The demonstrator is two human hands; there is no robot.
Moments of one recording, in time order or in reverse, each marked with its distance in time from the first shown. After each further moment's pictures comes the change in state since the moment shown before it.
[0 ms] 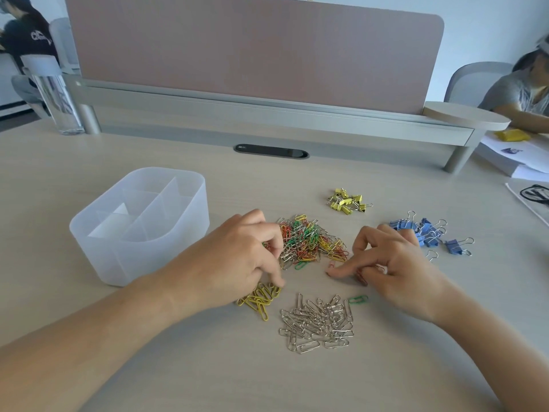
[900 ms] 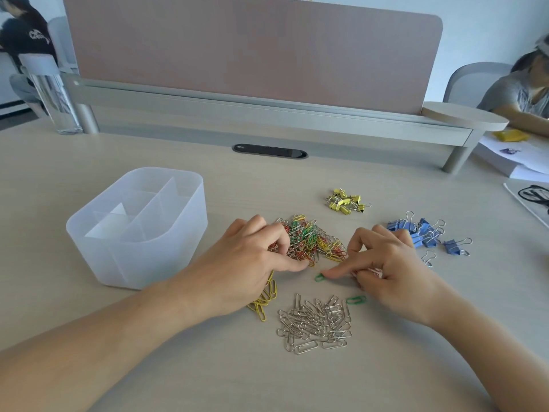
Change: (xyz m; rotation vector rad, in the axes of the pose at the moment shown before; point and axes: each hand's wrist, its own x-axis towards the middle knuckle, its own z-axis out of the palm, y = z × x) left_hand 0.000 0.002 0.023 0.196 -0.012 -0.038; right_hand -0.001 -0.003 0.002 -0.027 0.000 -0.033
